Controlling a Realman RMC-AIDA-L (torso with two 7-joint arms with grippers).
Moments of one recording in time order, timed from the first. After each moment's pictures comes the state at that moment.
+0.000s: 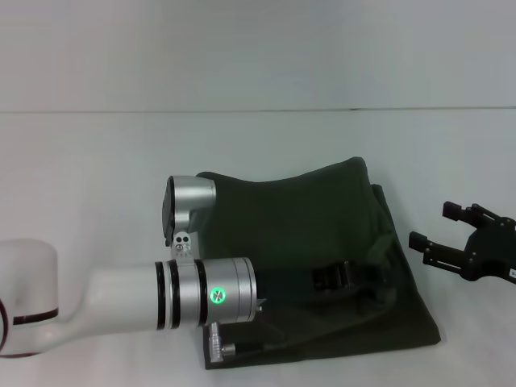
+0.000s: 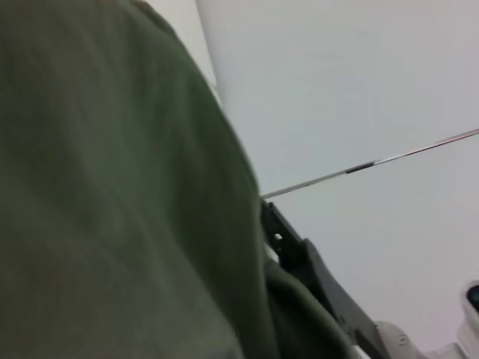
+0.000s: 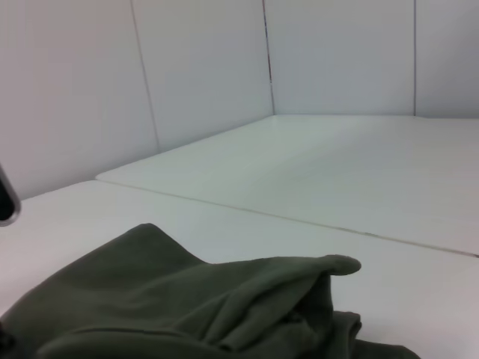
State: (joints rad) left arm -0.86 -2.18 0.63 -0.01 1.93 1.27 -1.94; right arm 0.40 2.08 -0.61 -0.49 -1.81 -1.30 1.06
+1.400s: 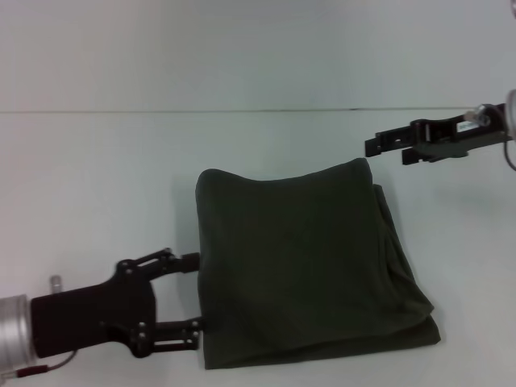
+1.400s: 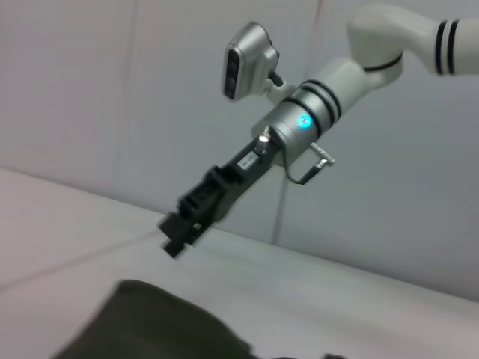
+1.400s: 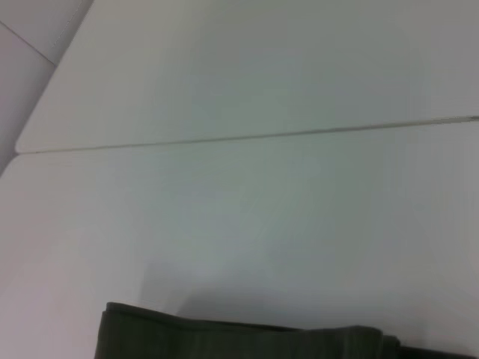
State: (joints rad) left arm -0.32 -2.17 0.65 0.74 1.94 1.75 -1.17; right arm 0.90 1.94 -0.75 -0.61 -2.40 -1.28 2.52
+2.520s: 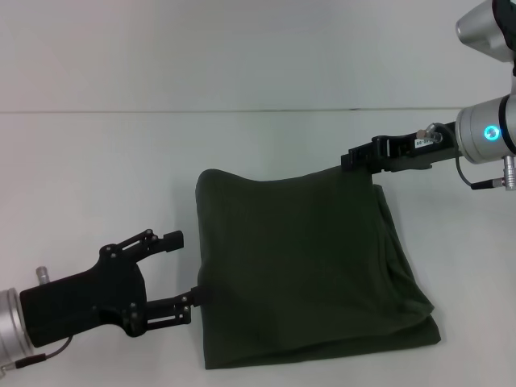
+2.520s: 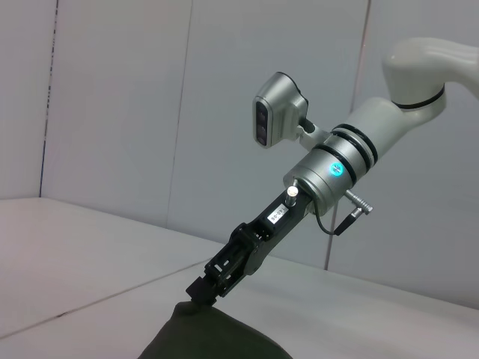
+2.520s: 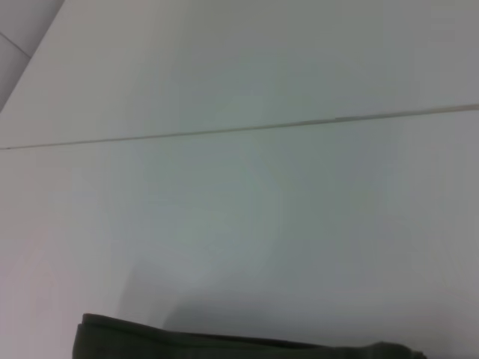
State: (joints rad) left arm -0.33 -2.16 0.56 0.67 1.93 1.72 -1.08; right arm 0.94 2.00 -0.80 -0.53 -2.41 -1.11 2.52
